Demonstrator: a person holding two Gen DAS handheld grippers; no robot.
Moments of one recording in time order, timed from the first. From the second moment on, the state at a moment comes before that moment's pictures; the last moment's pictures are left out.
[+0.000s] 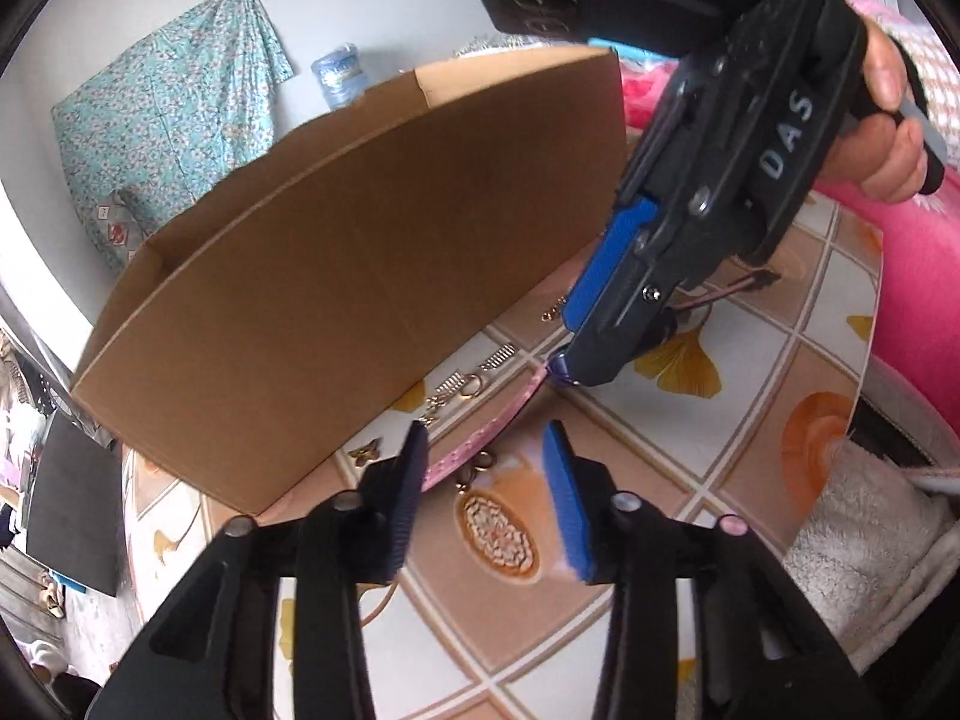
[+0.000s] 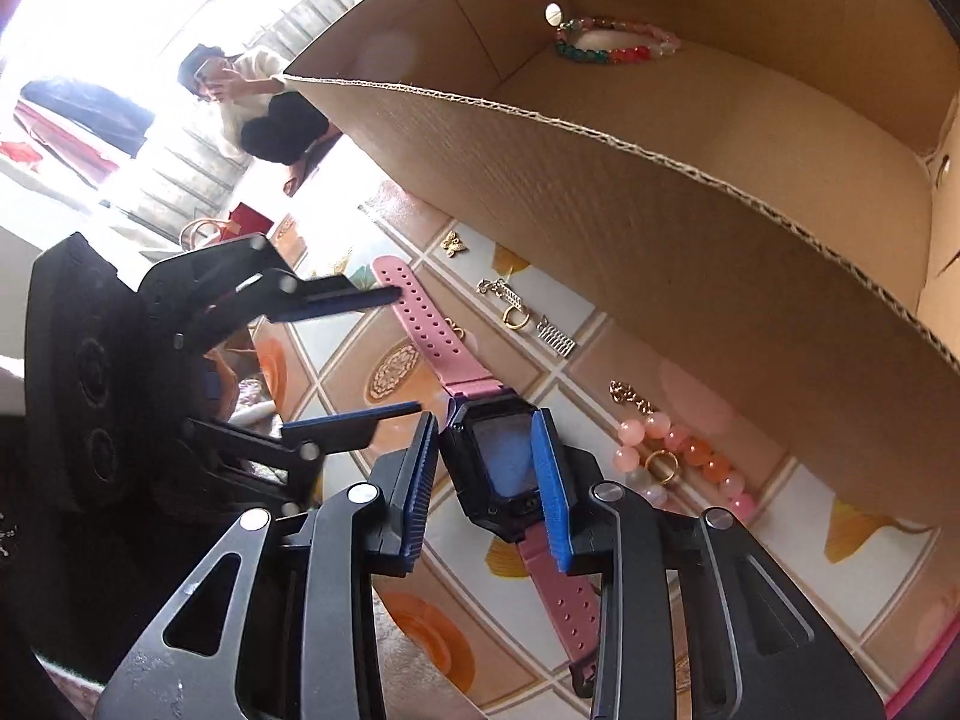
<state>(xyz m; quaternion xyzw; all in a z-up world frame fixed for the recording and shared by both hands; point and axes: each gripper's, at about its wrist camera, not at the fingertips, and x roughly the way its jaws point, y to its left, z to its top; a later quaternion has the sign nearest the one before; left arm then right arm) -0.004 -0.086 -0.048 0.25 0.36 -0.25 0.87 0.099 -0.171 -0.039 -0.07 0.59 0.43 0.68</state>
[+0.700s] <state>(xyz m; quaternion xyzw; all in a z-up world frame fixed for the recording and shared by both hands) 0.031 -0.088 -0.039 0.18 0.42 -0.29 0.84 0.054 -0.223 -0.027 -0.07 0.53 0.34 0.78</state>
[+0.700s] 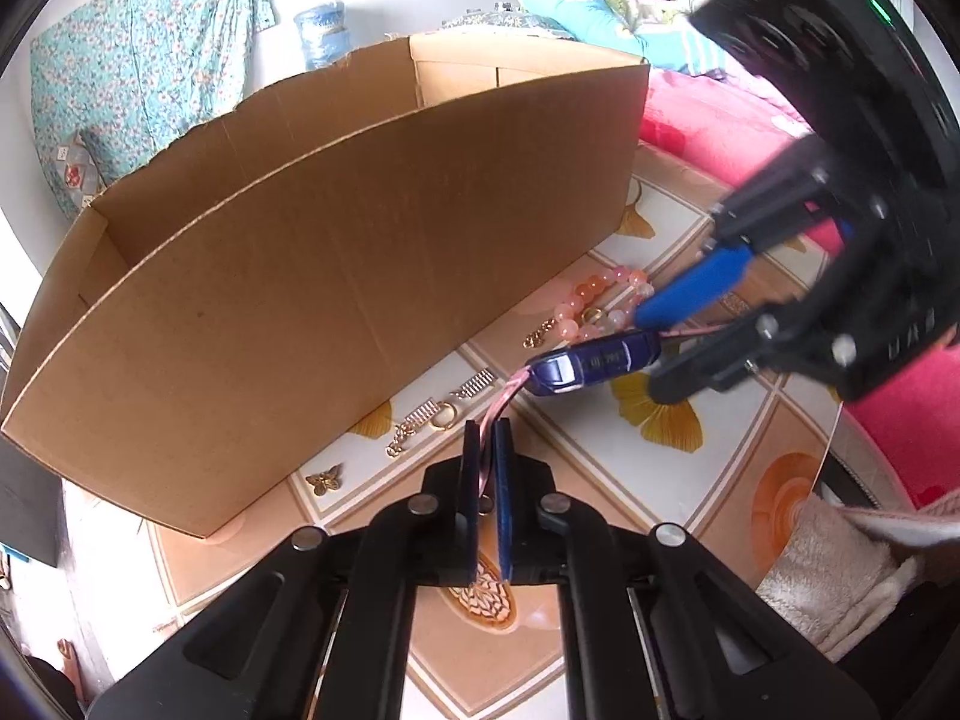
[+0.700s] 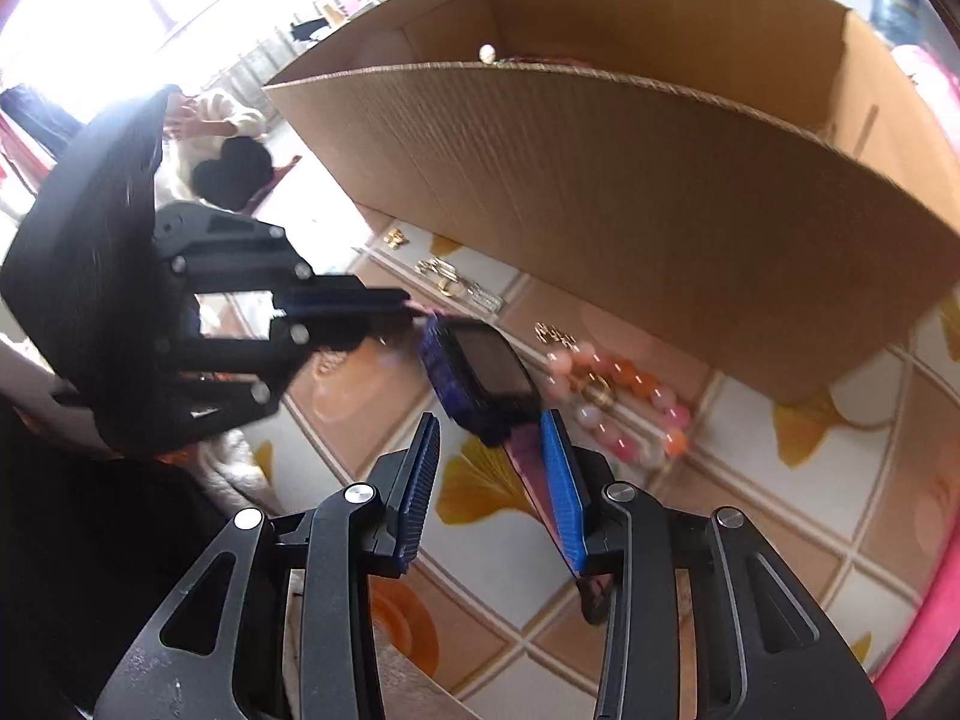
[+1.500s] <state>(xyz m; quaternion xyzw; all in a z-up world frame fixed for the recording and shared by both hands) 0.014 -0.080 -0.005 0.16 0.37 -0.31 0.86 -0.013 -0.217 0.011 -0.13 0.45 0.14 0.87</state>
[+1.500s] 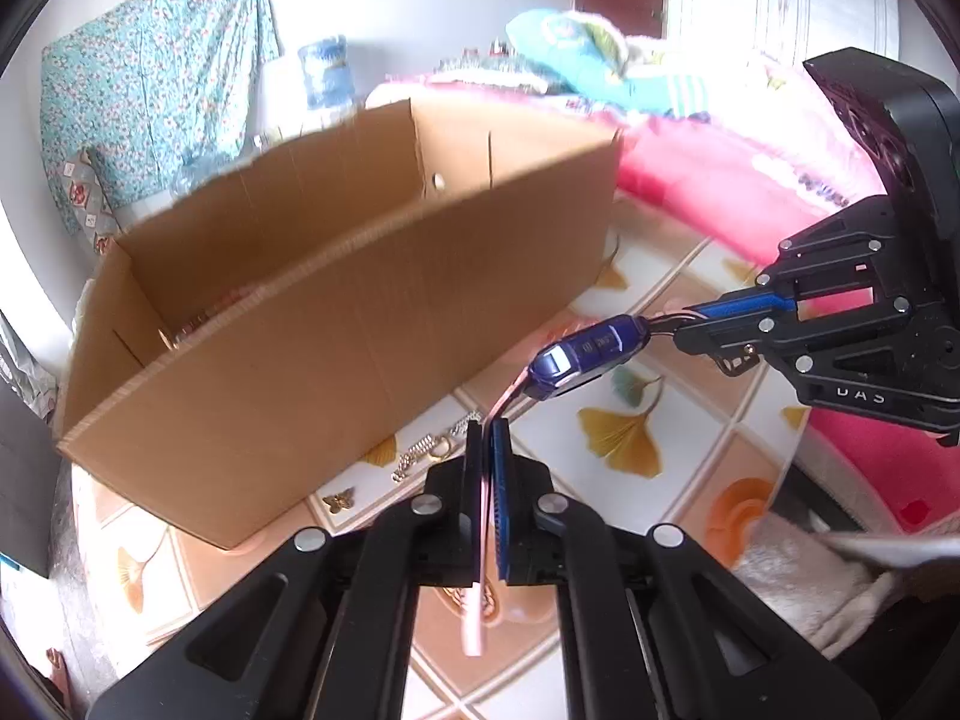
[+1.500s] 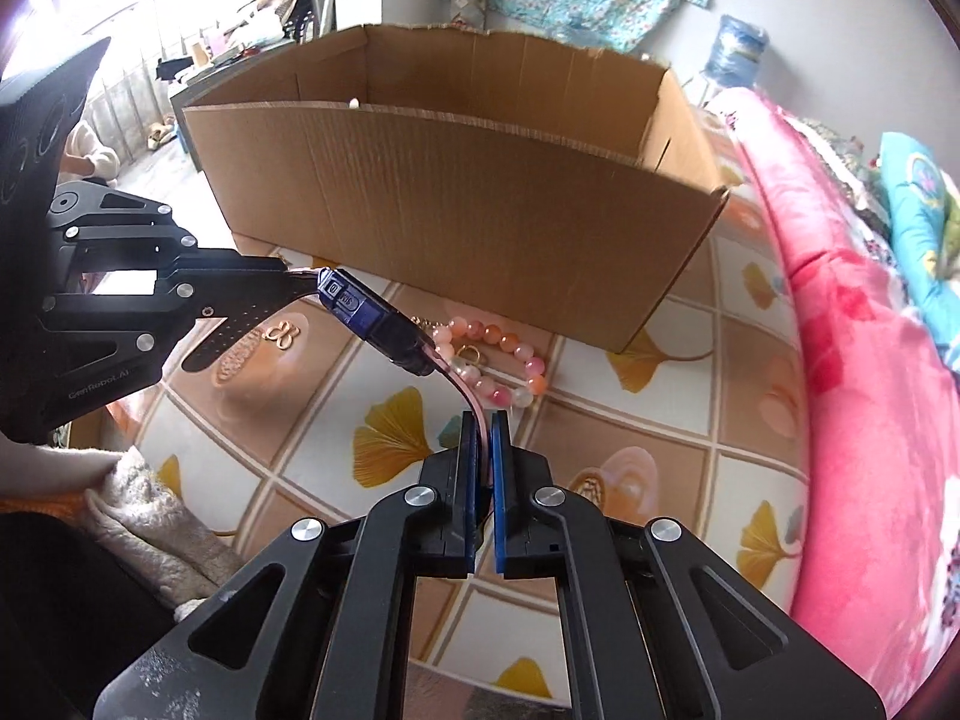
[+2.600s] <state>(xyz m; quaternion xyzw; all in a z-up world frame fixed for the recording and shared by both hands) 0.262 -0.079 0.011 0.03 0.57 -0.26 0.78 0.261 -0.178 0.024 -0.11 0.60 0.12 0.78</state>
